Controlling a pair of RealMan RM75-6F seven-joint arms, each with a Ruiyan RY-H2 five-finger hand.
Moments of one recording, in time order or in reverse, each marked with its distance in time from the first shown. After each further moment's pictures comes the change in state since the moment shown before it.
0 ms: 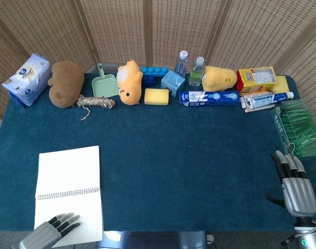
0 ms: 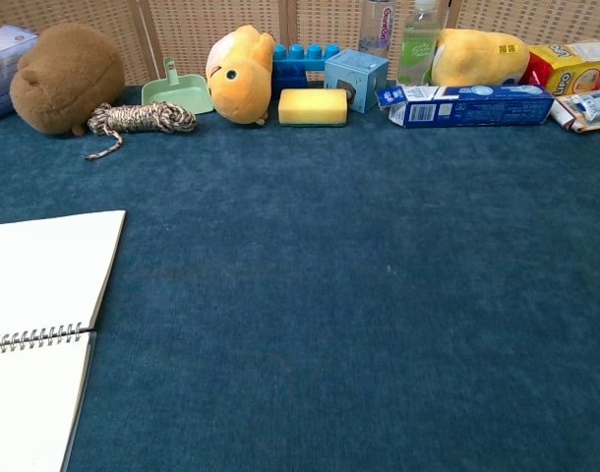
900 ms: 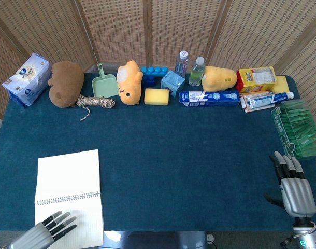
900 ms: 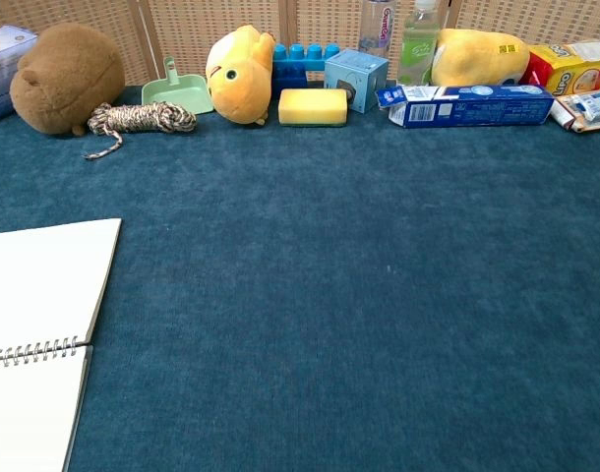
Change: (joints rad) left arm 0.058 -0.062 -0.027 0.313 0.226 0.299 -0.015; right arm 0.000 -0.006 -0.005 0.001 -0.006 -0.002 -0.011
